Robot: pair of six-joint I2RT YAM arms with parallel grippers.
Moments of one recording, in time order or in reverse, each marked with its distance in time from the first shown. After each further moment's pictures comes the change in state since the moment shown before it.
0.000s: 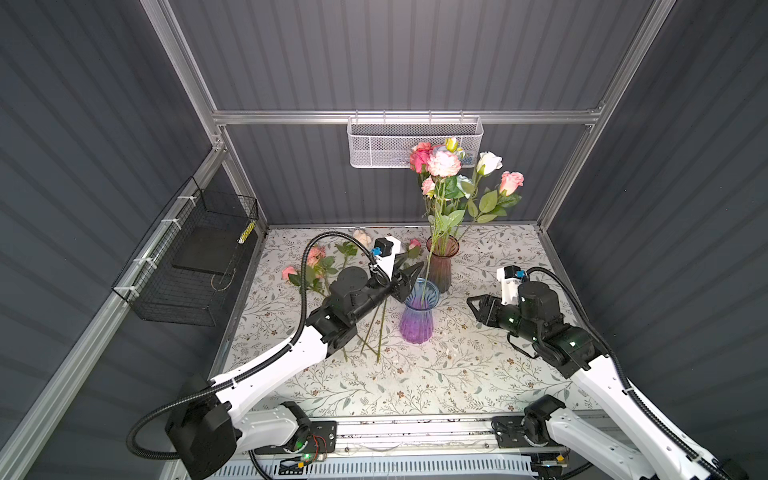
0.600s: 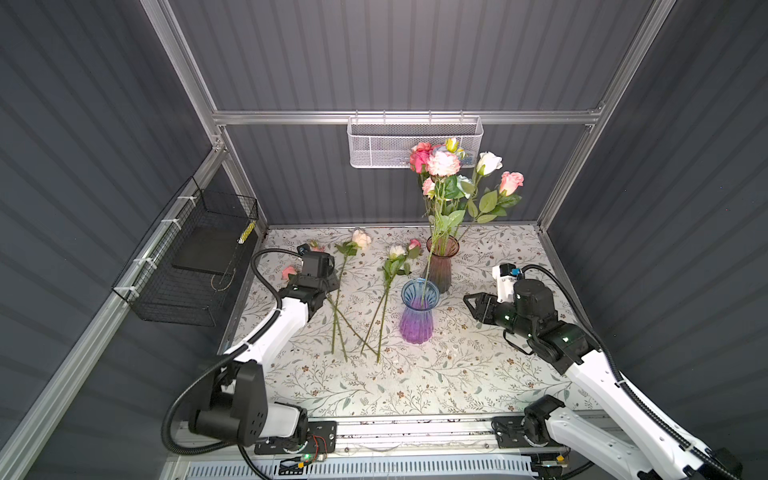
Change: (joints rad) left arm 0.546 0.253 0.066 -0.637 -0.258 -0.361; right arm 0.000 0.040 -0.024 0.074 -0.023 -0.013
